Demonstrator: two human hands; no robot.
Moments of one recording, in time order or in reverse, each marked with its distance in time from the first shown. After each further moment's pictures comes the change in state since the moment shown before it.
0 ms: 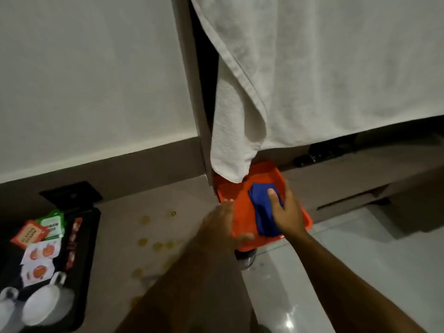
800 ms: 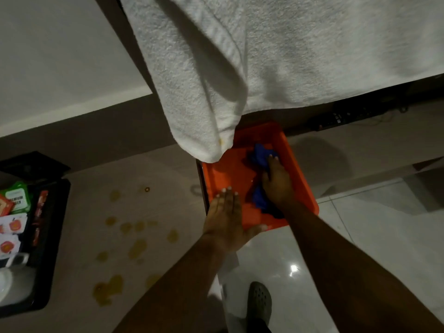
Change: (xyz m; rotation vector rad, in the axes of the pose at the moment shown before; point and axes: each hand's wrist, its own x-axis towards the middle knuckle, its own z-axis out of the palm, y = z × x) left_hand 0.059 0.035 0.087 0.288 -0.264 -0.180; right_hand 0.099 0.096 0.039 -0.260 -0.226 -0.135
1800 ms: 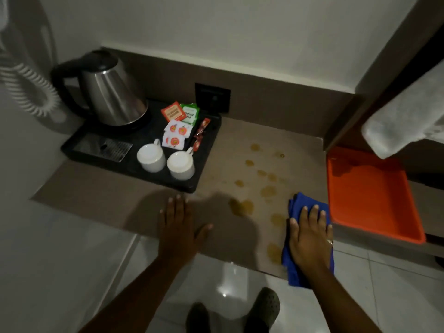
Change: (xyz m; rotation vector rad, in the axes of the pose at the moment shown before) left_hand -0.318 -0.252 0.124 -0.283 0.435 -0.618; right_hand -0.261 -0.157 0.104 -0.657 -0.164 -0.199
